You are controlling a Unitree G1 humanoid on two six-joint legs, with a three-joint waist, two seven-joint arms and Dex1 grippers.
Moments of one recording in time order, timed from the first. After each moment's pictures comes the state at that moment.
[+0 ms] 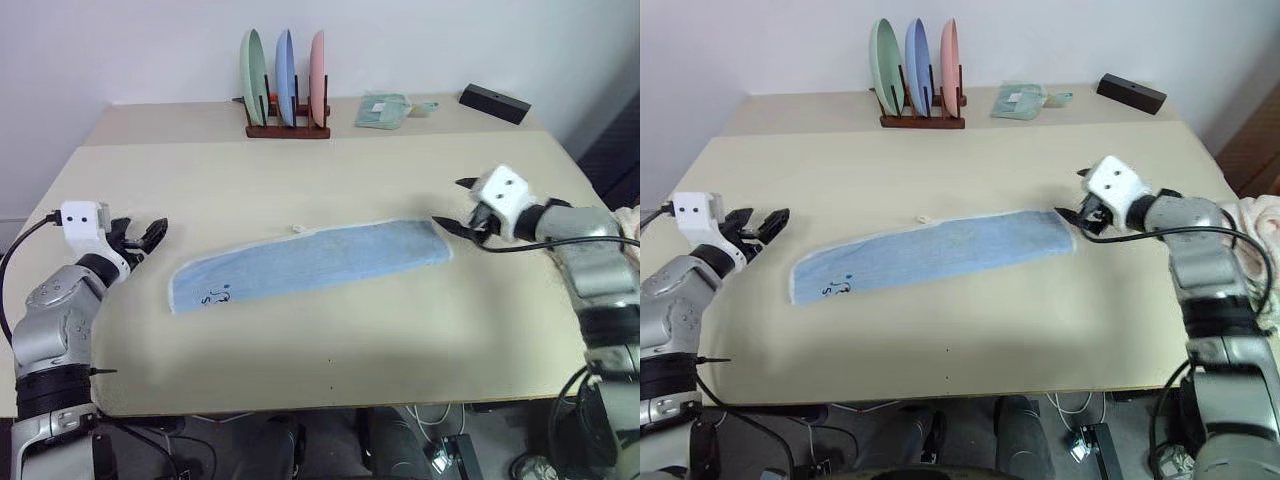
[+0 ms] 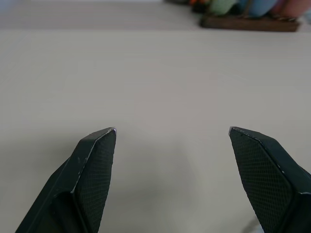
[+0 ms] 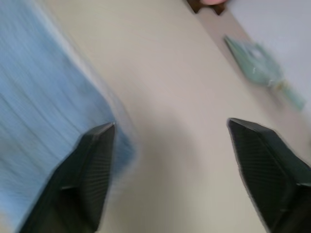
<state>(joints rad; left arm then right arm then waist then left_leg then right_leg) -0.27 0.62 0.41 0.05 -0.46 0.44 -0.55 -0.46 -0.79 -0.13 0.09 0.23 0.35 0.89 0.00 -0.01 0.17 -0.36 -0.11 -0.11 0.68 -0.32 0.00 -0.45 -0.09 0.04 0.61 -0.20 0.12</state>
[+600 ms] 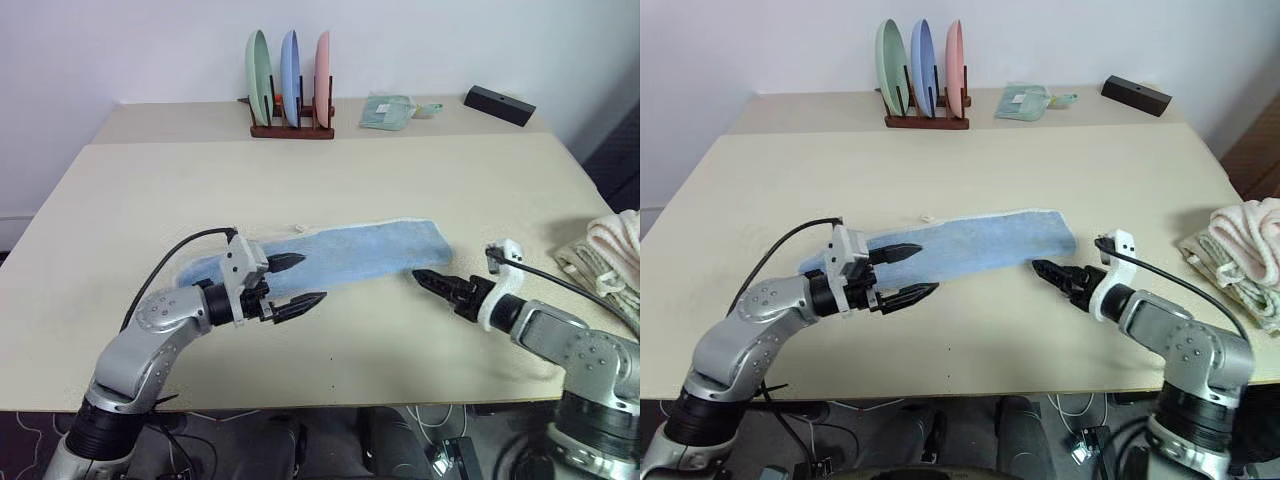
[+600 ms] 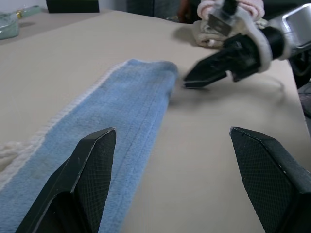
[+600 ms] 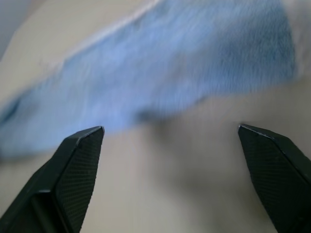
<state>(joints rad) -0.17 0.55 -0.07 -0.44 -0.51 0.47 -0.80 -0.28 -0.31 -0.56 -0.28 0.78 1.34 0.27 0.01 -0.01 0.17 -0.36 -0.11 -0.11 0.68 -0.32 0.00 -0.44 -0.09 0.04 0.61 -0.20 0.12</state>
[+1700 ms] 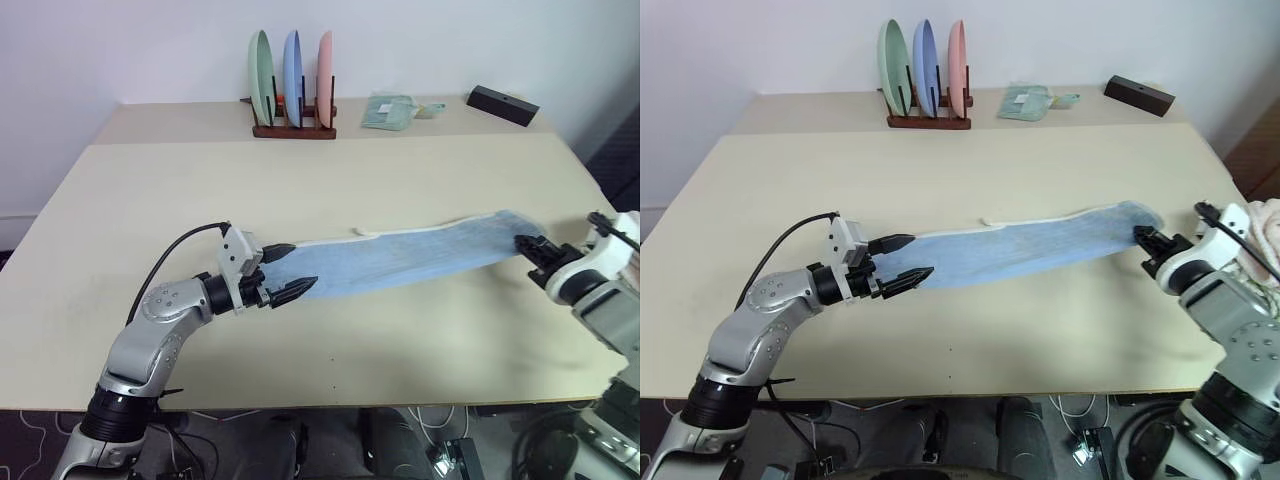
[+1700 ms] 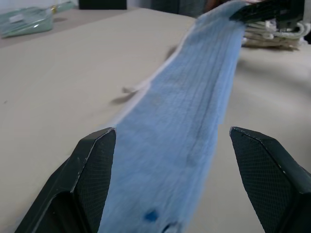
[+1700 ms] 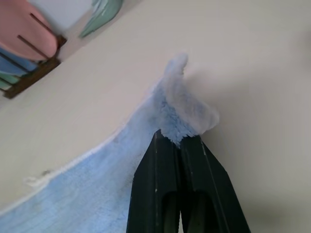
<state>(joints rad) -0.26 0.50 -0.08 -0.24 -0.45 0.37 -0.82 -0.27 -0.51 -0.80 -0.29 0.92 1.21 0.03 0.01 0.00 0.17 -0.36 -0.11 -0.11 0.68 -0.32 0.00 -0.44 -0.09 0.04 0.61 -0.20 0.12</state>
